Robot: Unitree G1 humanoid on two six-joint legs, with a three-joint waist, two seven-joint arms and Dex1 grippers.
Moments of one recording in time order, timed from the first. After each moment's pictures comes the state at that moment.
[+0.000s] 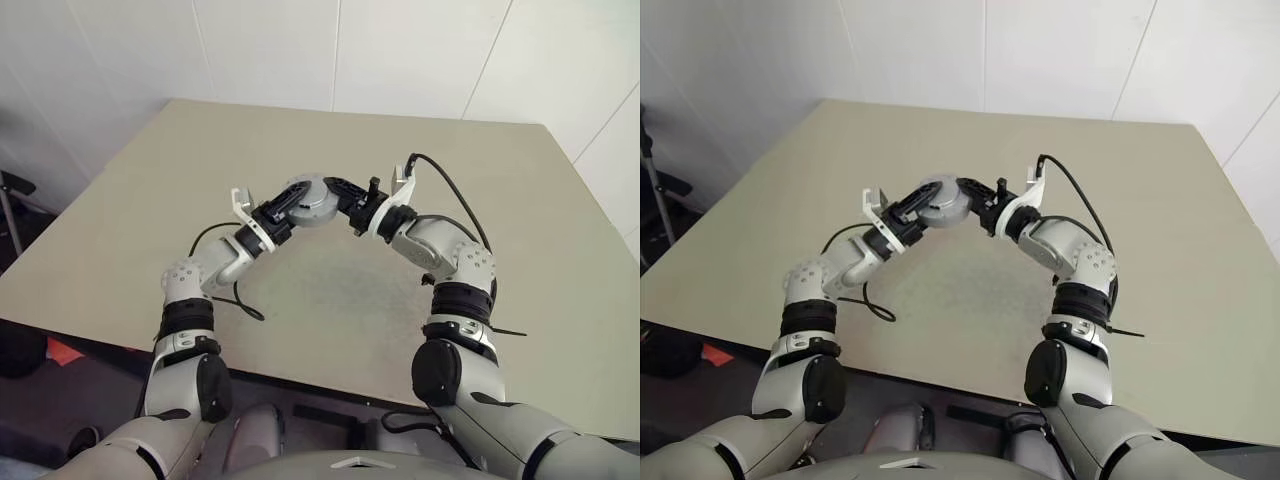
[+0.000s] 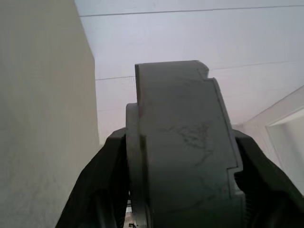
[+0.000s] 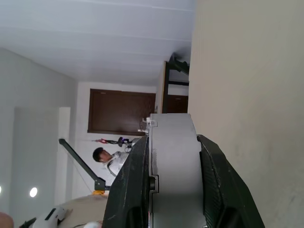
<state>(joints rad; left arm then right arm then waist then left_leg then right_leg) -0.66 0.04 0.51 0.51 -1.35 1.11 -0.24 -0.76 0.04 -0.60 0.37 1.37 1.18 -0.24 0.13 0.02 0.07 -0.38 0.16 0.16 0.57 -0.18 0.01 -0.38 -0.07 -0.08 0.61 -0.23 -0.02</state>
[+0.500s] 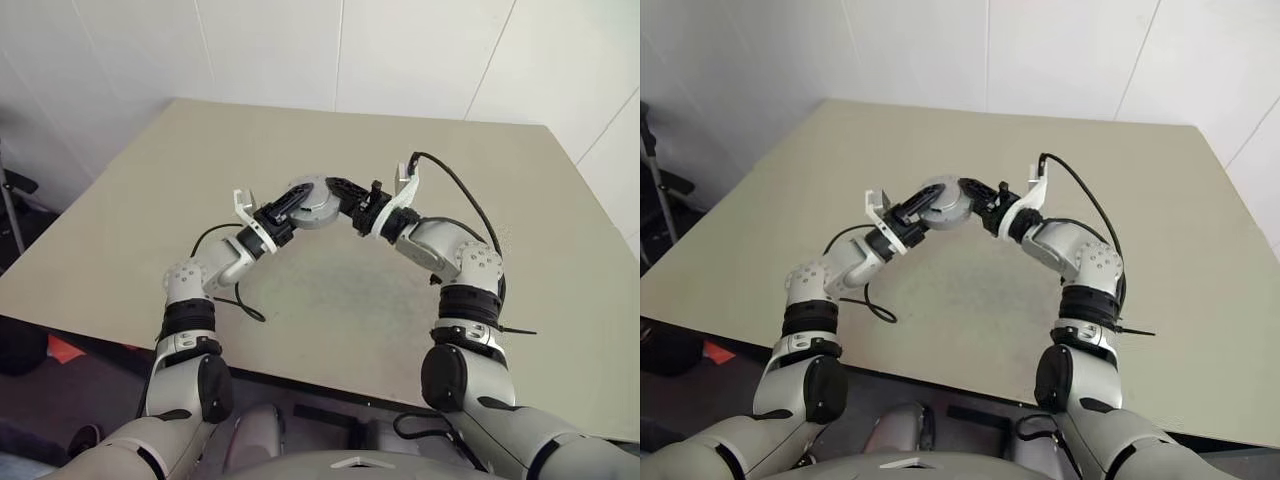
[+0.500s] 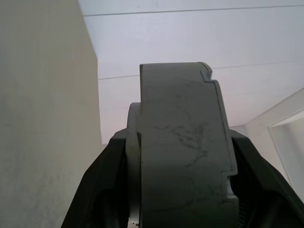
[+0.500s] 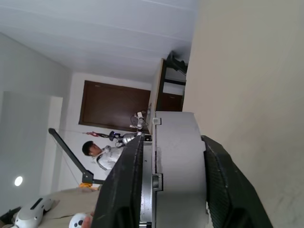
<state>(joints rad) -0.66 0.03 0.51 0.51 -1.33 1.10 -0.24 -0.72 -0.01 -0.50 0.32 1.33 1.14 -0.12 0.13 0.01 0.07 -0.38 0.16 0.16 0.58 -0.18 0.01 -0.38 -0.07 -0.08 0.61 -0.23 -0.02</state>
